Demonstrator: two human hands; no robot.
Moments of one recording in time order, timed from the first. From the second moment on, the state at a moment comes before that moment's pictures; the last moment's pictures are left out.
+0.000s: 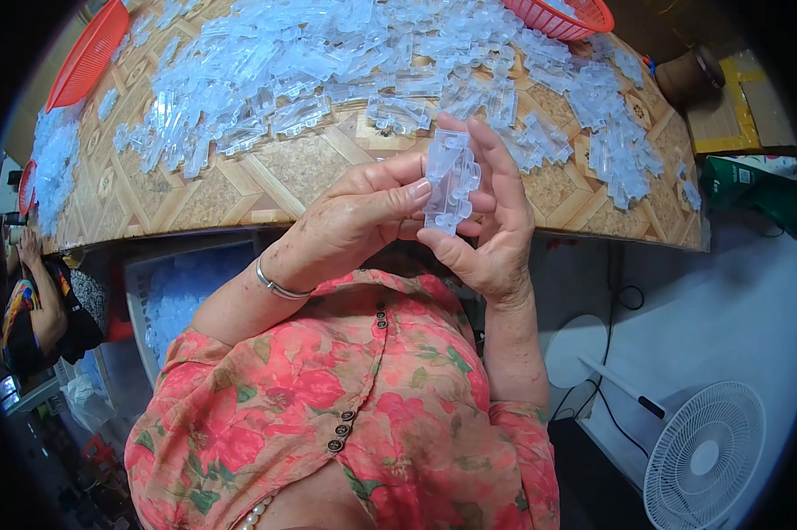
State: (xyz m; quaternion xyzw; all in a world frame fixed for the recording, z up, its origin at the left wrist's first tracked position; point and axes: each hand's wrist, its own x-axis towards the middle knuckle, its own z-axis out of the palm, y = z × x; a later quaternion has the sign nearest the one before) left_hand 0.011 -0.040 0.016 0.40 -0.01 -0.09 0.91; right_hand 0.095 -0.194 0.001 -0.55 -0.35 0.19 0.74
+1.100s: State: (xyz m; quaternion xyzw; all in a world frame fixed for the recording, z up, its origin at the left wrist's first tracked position) left_hand 0.012 -0.011 -0.009 0.82 0.09 0.20 0.52; right_hand 0.097 -0.215 -0.012 -0.50 -0.22 0.29 0.78
